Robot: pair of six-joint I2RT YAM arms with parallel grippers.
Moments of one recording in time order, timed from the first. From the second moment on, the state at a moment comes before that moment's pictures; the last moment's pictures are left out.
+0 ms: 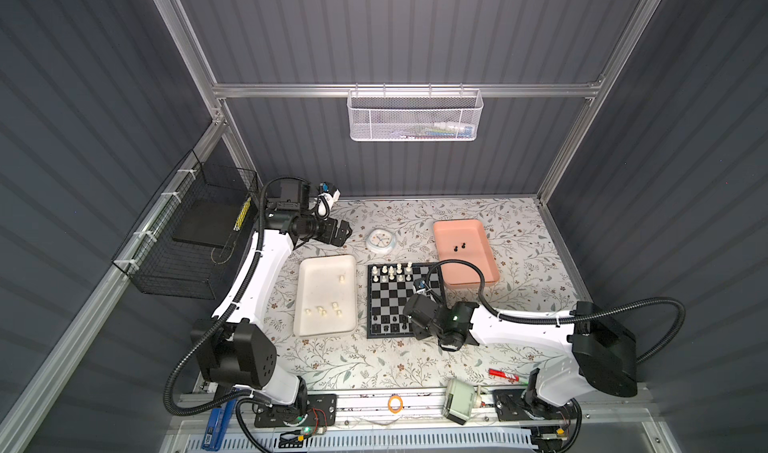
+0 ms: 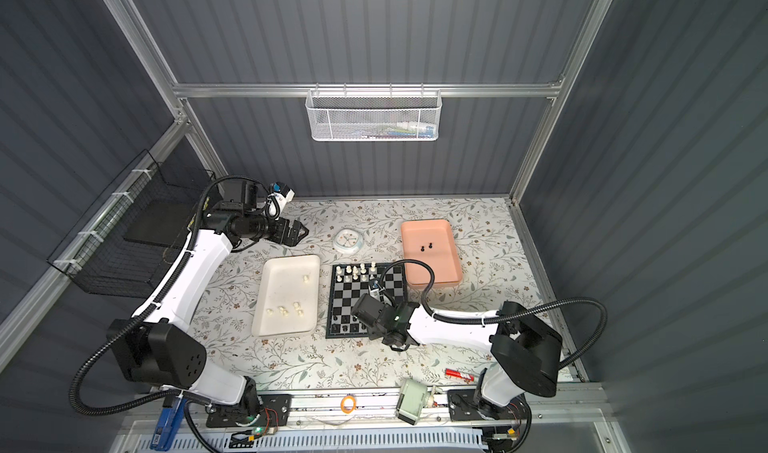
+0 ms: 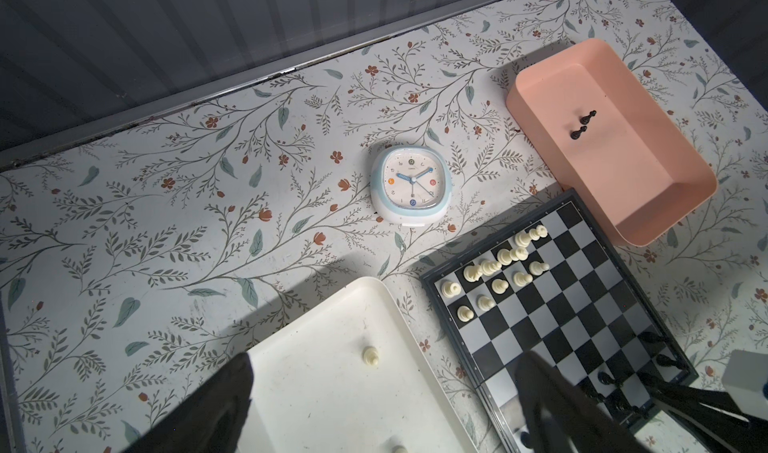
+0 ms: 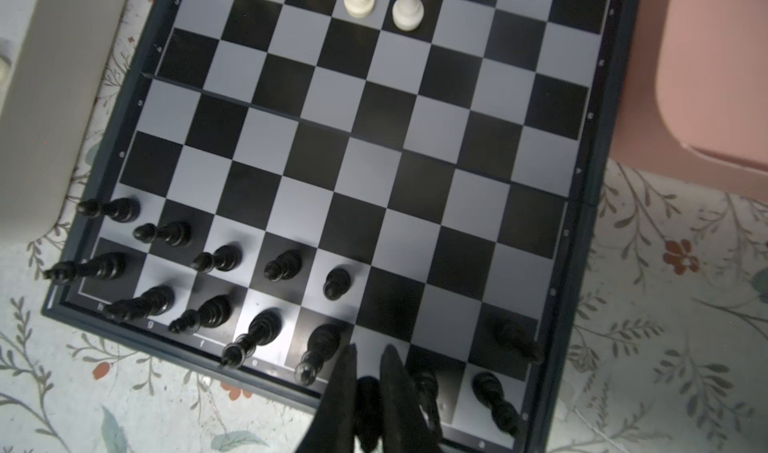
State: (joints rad) left arm -0.15 1.54 1.54 -0.86 0.31 0.22; right arm 1.10 1.53 0.89 -0.44 0.37 0.70
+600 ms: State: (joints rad) left arm -0.15 1.54 1.53 -0.85 0.31 0.22; right arm 1.11 1.56 0.87 -0.41 0.39 0.74
